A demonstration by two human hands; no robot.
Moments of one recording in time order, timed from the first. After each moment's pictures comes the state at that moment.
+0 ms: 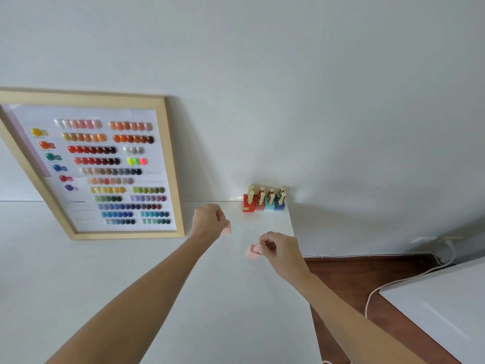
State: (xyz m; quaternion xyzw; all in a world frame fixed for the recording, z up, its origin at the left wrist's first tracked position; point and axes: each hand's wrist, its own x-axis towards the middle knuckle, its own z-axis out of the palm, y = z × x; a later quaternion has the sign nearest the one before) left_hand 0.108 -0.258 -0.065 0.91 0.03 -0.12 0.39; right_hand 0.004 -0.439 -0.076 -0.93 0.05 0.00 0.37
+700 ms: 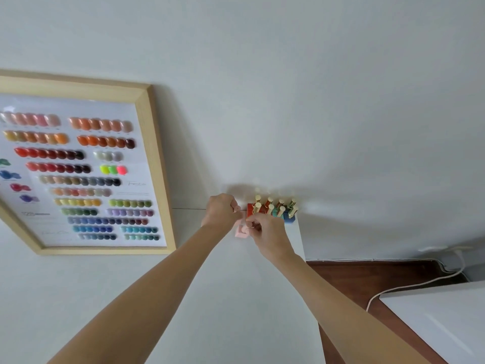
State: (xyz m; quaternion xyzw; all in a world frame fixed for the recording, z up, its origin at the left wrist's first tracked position) left_hand 0.193 -0.295 -0.103 0.90 -0.01 -0.15 0.41; right_hand 0.119 -0.424 -0.103 -0.93 0.03 -0.02 0.36
